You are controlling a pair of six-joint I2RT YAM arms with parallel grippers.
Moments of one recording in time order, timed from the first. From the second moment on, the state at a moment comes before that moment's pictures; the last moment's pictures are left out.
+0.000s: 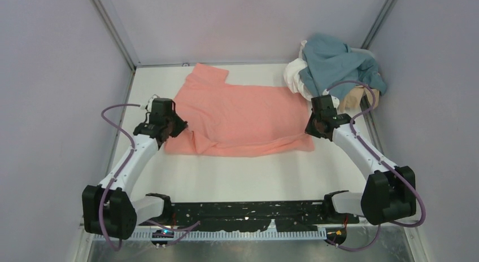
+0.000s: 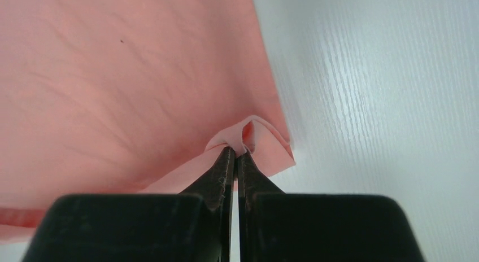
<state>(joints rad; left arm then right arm) -0.17 1.15 0.84 -0.48 -0.10 -0.90 0.21 1.27 0.89 -0.60 0.21 0.55</state>
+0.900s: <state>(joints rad) -0.07 1.60 1.17 -0.50 -0.11 -0.84 0.14 1.46 0.95 -0.41 0.22 0.55</state>
